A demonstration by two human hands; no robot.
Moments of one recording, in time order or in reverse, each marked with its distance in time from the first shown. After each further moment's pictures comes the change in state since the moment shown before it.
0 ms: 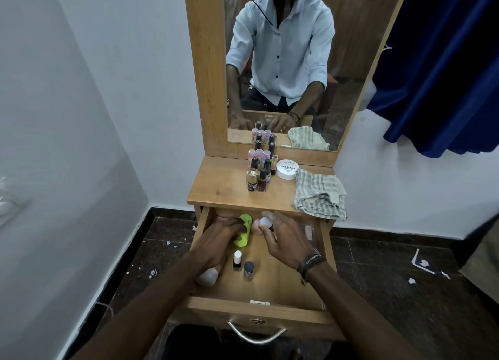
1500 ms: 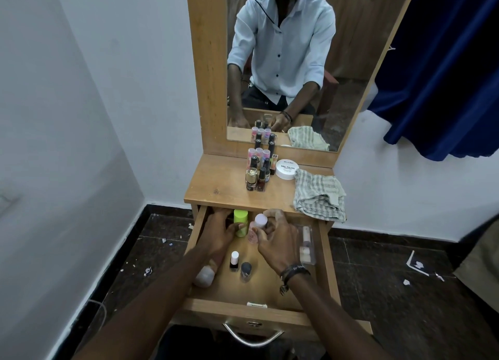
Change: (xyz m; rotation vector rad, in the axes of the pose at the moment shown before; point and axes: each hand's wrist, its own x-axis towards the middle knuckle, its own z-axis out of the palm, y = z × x) left_hand 0.024 -0.011 0.023 -0.581 0.295 -0.232; right_hand -0.003 -0.019 0.022 0.240 0.235 0.347
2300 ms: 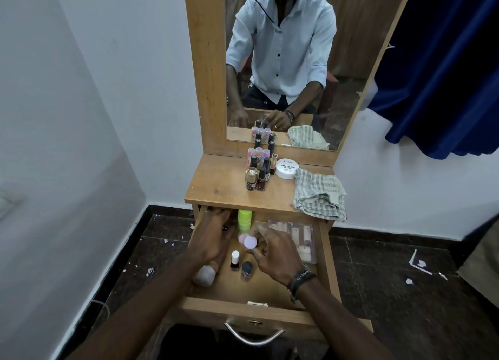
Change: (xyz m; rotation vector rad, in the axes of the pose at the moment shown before) left_hand -0.013 0.006 -0.023 0.337 -0.004 0.242; right_hand -0.012 0.010 -0.004 -0.123 -0.247 -0.307
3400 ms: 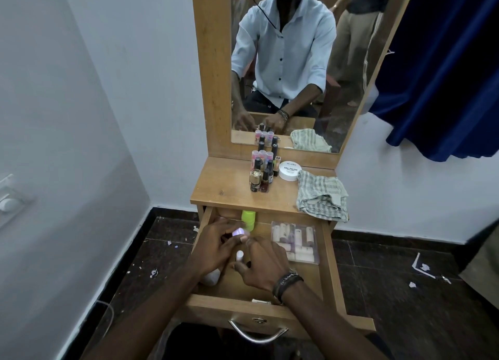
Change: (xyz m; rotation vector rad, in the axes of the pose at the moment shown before) left_hand -0.029 0.031 -0.017 -0.422 0.018 -0.049; right_hand -0.003 -0.039 0.011 -0.319 -0.215 0.061
